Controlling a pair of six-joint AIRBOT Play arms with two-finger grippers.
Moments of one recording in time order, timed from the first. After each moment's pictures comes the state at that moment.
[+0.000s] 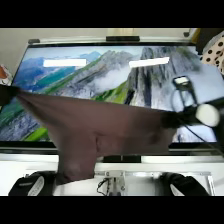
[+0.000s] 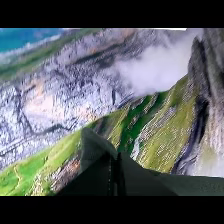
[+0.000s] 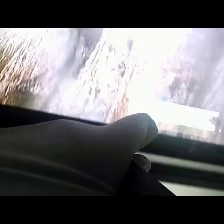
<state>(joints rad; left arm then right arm) 0.13 -0.69 1.12 1.19 -1.14 -1.53 0.33 -0.91 1.05 -1.72 1.45 1.65</state>
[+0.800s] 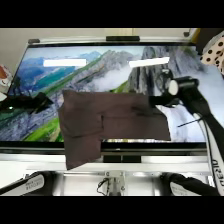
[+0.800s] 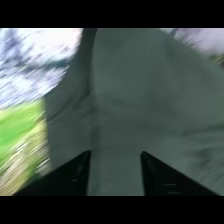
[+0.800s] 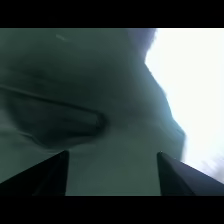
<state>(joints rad) 0.31 -1.24 1.00 1.01 -1.12 -1.46 0.14 -1.33 1.21 -1.64 1.24 1.70</state>
